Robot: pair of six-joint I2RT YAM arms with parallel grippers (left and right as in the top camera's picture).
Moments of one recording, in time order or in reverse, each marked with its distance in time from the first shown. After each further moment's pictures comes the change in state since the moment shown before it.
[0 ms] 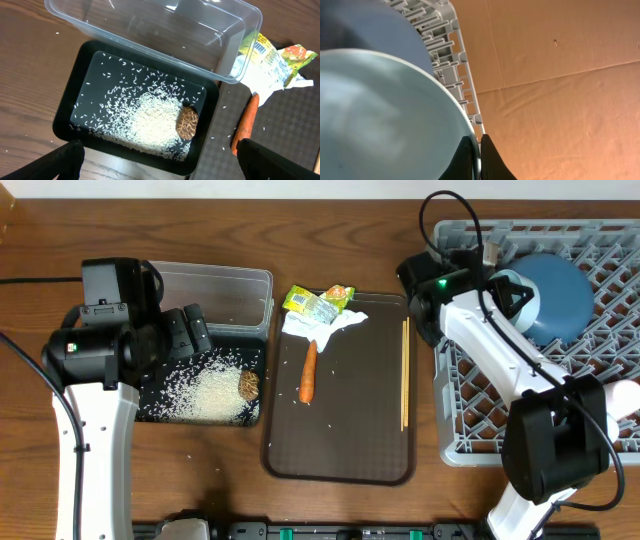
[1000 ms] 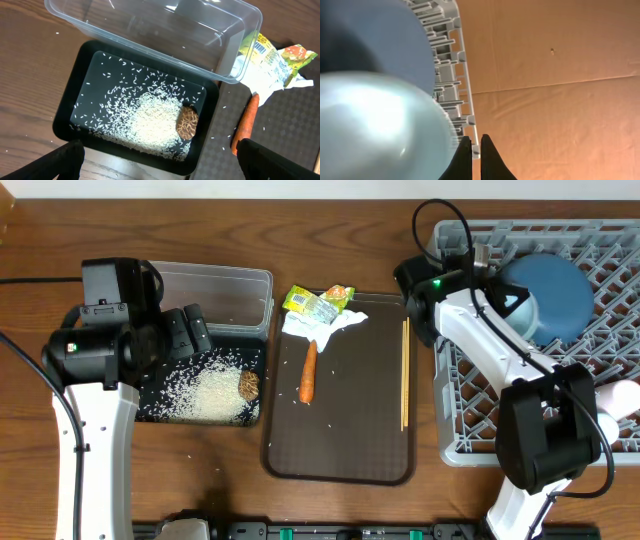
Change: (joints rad) left arm 0.000 0.000 0.000 0.000 0.000 0.000; right arm -0.012 0.051 0.000 0.026 0.031 -0.081
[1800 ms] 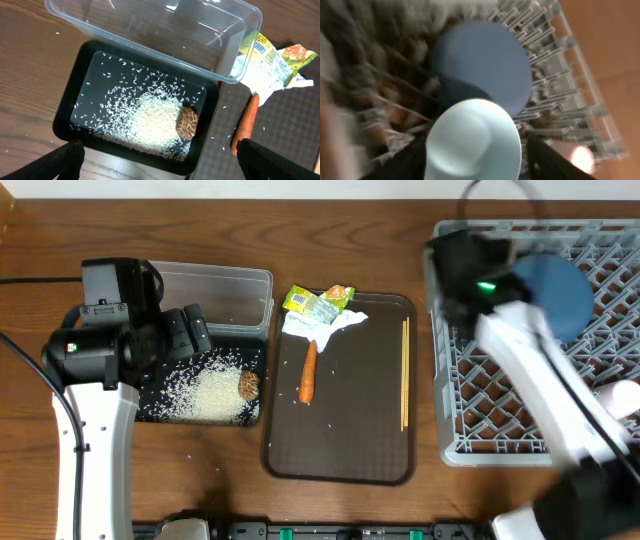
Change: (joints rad) left arm 0.000 0.000 0.000 0.000 0.000 0.000; right arm -0.059 -0.299 0.000 0.137 -0.665 0.140
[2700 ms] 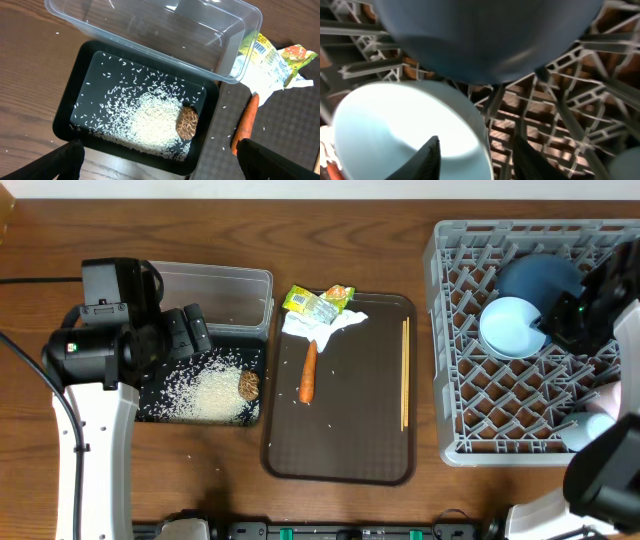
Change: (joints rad) left arm 0.000 0.000 0.000 0.000 0.000 0.000; right arm -0.647 0.116 0.018 -0.131 -0.971 -0.079
